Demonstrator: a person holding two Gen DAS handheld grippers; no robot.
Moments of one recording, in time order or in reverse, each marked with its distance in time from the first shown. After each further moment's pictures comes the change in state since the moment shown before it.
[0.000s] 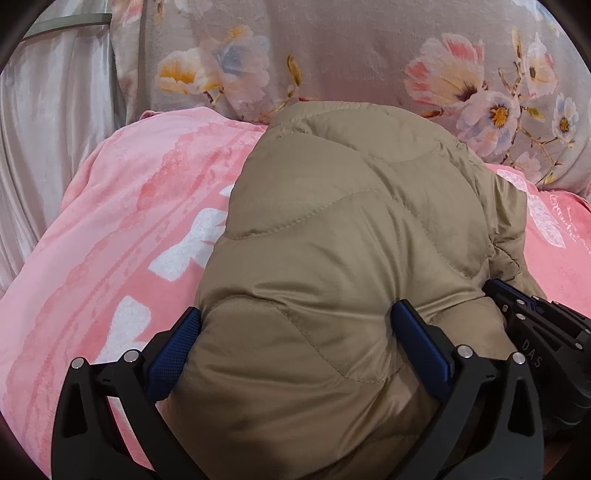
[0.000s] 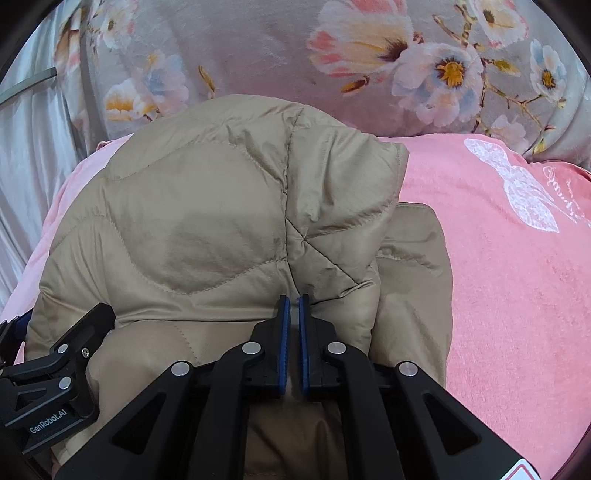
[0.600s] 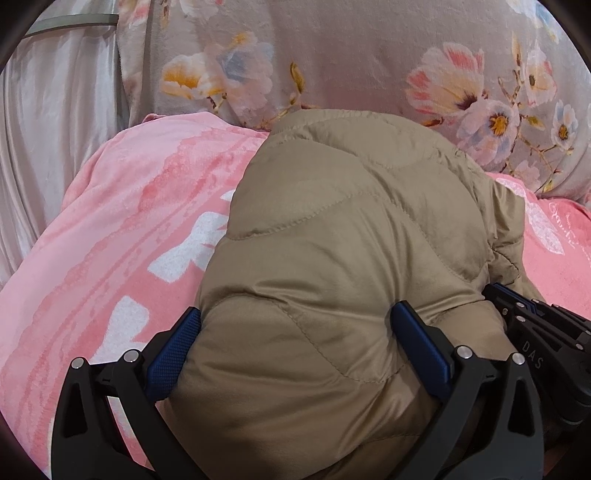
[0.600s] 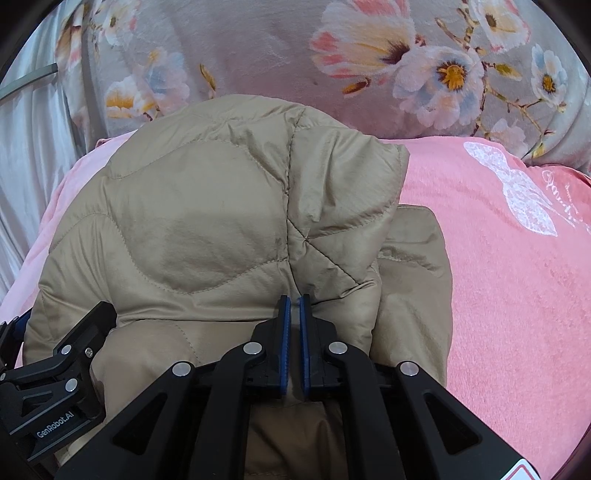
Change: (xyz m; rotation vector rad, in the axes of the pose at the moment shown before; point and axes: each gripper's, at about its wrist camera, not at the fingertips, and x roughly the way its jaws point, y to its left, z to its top) left arm -0.003 0.005 -0.001 -0.023 -0.038 -0.016; right arm -0.001 0.001 0.001 -0.002 -0.004 -0.001
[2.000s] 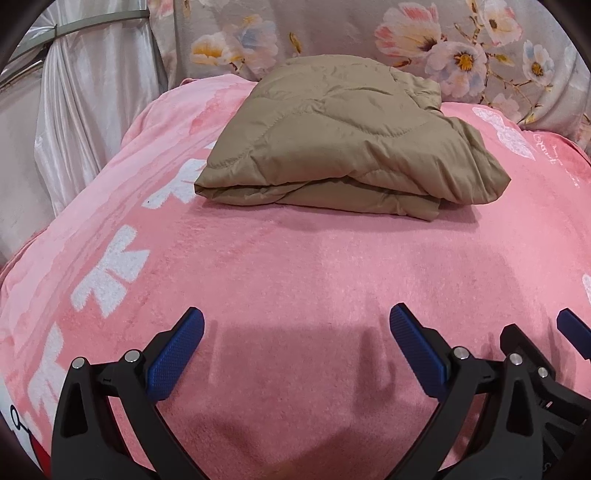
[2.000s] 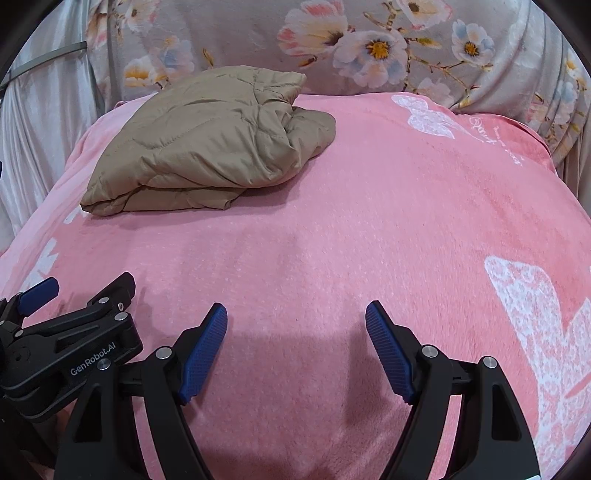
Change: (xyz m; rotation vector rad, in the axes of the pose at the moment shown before) left arm -0.145 -0.049 -0.139 0.044 0.157 0.136; right arm -0.176 -0.035 -0.167 0.000 0.095 -0.089
